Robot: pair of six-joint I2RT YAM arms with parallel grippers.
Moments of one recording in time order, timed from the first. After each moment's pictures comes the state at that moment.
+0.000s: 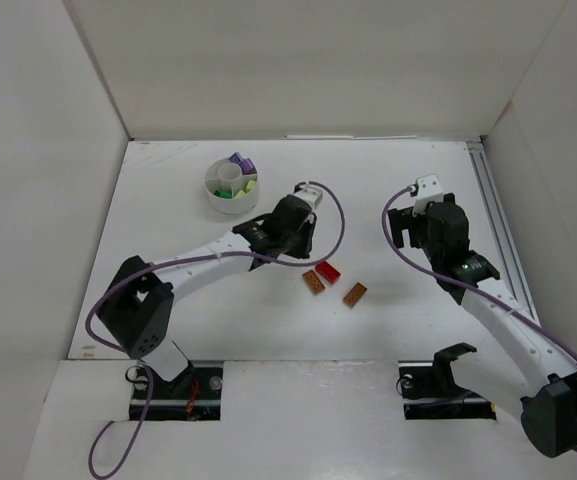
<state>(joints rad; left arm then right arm) -0.82 1.59 1.10 -0.29 -0.10 -0.37 0.33 0.97 0.72 -0.16 0.27 -0.14</state>
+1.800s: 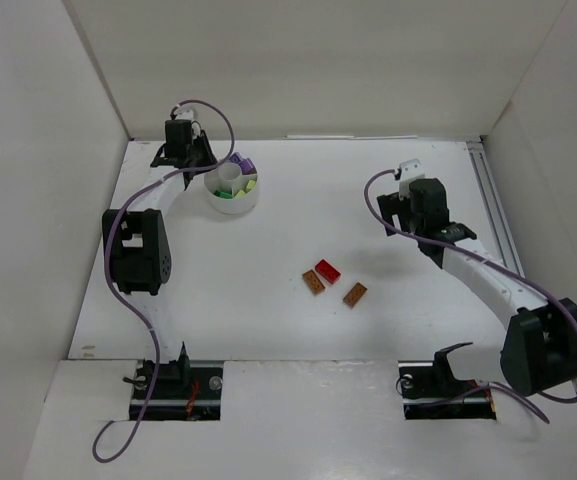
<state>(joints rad) -0.04 1.97 1.56 -0.17 0.09 -0.32 0.29 1.29 0.88 -0.15 0.27 -0.17</state>
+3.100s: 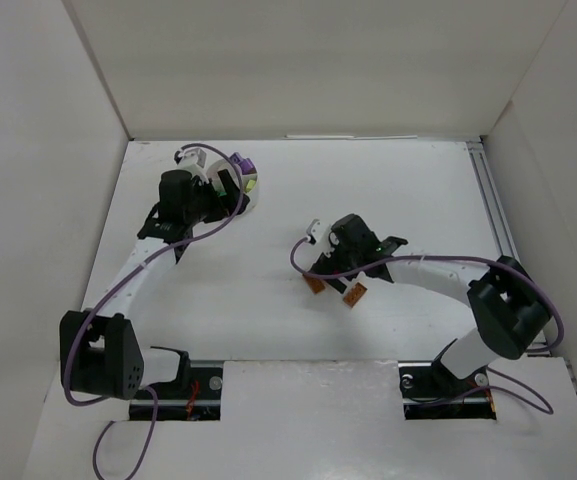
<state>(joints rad) -0.18 1.28 0.92 -0.10 0.22 -0.44 0.72 1.54 0.89 -0.28 0.02 -0.33</state>
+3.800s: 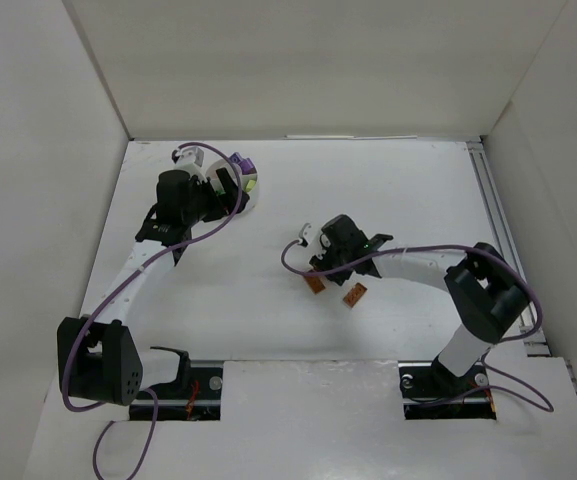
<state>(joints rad) -0.18 1.24 0.91 -0.10 0.22 -0.46 0.73 1.67 0.94 -0.27 -0.04 -0.33</state>
